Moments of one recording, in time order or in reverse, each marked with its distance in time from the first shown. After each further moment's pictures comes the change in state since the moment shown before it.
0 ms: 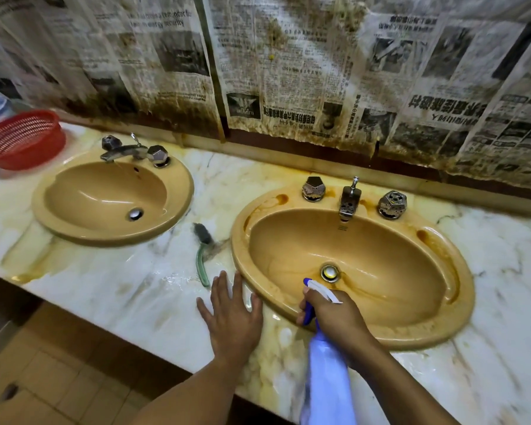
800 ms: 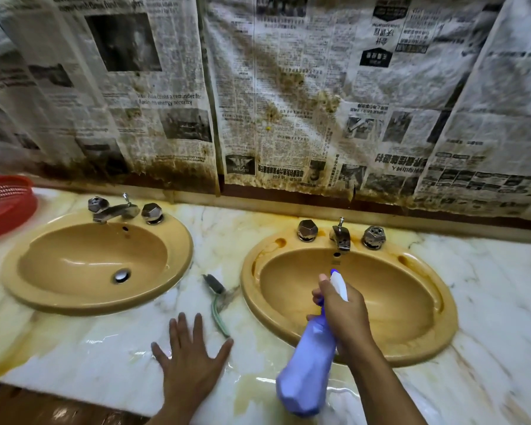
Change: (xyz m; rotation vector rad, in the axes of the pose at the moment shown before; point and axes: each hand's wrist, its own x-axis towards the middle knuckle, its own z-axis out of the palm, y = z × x) left_hand 0.080 -0.143 -0.039 0.039 -0.115 0.149; right_hand -0.016 -0.065 0.073 0.245 0.511 -0.182
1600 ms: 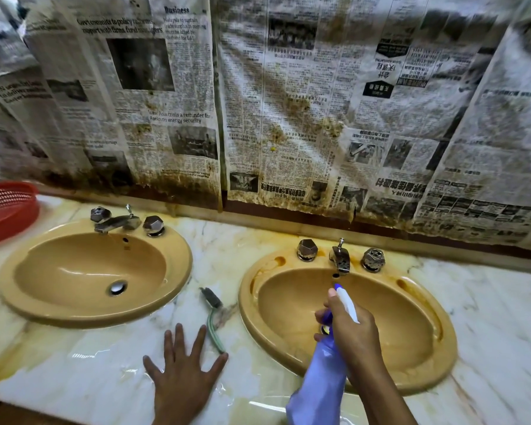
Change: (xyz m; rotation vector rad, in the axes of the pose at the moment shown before) left_hand 0.018 -0.003 0.011 0.076 0.030 -0.008; right_hand 0.007 -0.007 -0.012 0.005 0.018 -0.084
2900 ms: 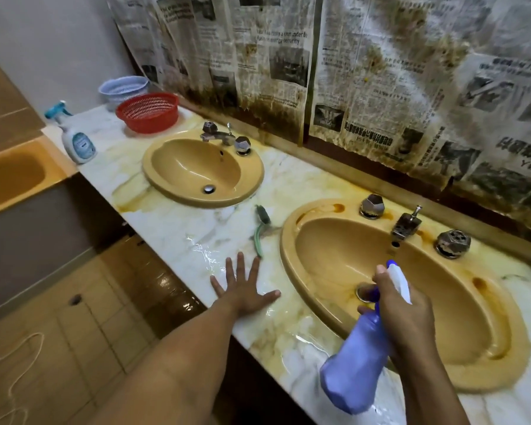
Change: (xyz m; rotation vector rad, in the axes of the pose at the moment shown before) left_hand -0.077 0.109 -0.021 -0.137 -0.497 -0.304; right_hand 0.035 0.025 -0.101 -0.074 -0.350 0.029
